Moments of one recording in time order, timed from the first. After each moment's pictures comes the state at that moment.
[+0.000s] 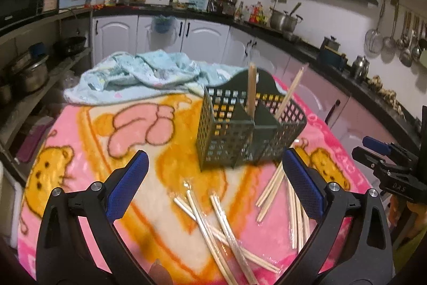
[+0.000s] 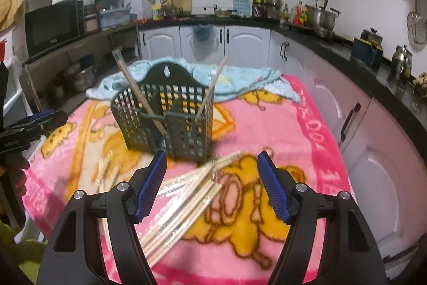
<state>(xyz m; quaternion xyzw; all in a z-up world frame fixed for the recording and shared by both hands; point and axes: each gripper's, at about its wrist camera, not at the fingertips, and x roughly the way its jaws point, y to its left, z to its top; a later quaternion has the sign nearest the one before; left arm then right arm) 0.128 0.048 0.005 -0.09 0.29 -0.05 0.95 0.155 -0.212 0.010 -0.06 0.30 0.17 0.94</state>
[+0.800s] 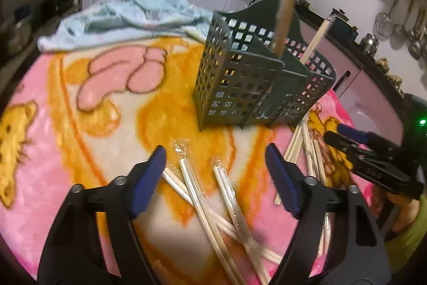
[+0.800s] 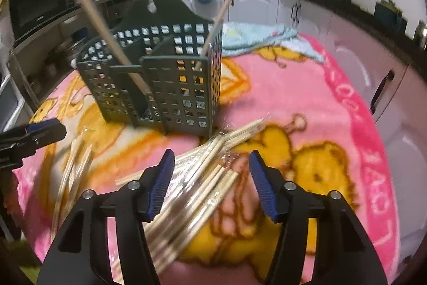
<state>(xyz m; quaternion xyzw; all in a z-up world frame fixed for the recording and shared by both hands) 0.172 0.053 -0.066 -0.13 0.39 -0.08 0.91 0.221 -0.180 -0.066 -0.05 0.39 0.18 0.90</state>
